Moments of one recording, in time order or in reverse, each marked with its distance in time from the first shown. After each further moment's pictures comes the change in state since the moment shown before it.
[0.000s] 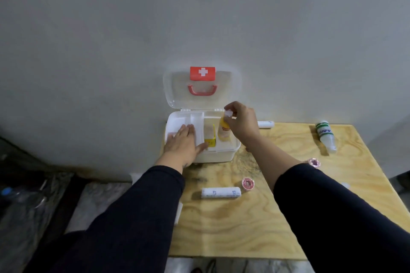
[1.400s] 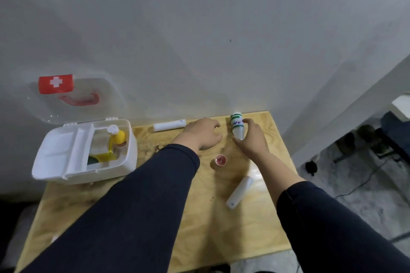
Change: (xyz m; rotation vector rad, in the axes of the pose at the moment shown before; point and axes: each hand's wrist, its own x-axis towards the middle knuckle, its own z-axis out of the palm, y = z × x) left_hand 0.090 0.311 0.014 -0.059 -0.106 0.317; right_hand -0.020 0.237 -0.189 -0.127 -0.013 0.421
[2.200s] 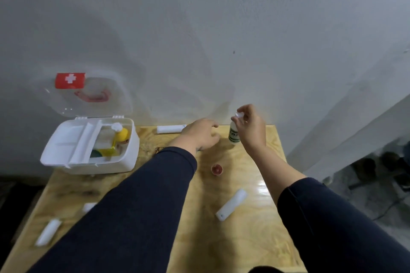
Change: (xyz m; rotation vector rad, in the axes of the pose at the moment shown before) left_hand -0.002 0.016 -0.011 -0.103 0.110 -0.128; right_hand 0.033 -0.029 -0.023 0.372 0.155 -0.228
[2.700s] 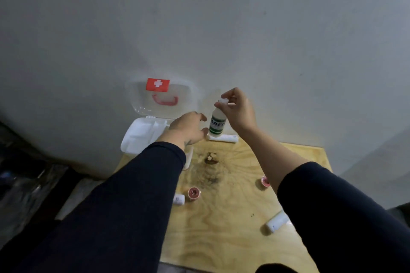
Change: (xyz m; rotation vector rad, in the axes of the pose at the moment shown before) left_hand -0.092 -0.130 -0.089 -0.012 0.220 -0.199; right_hand -0.036 -0.159 0.108 0.159 -0.265 -0.204
